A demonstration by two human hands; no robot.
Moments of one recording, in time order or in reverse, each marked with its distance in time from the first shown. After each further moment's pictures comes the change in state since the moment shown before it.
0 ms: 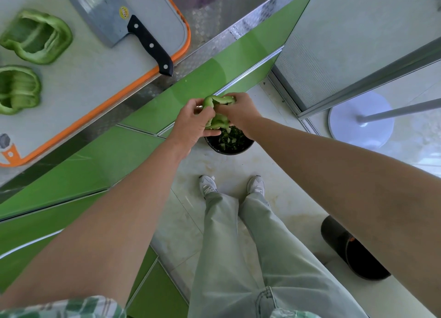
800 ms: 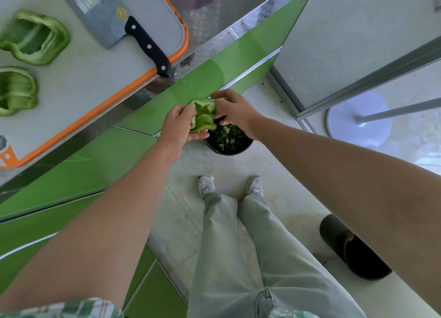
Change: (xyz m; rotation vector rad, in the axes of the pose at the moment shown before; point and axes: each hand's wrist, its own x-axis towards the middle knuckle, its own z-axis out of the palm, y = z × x) left_hand 0.002 -0.004 -0.014 -0.027 0.158 -0.074; right_hand -0.006 -0.002 -0.009 0.031 -0.191 -0.058
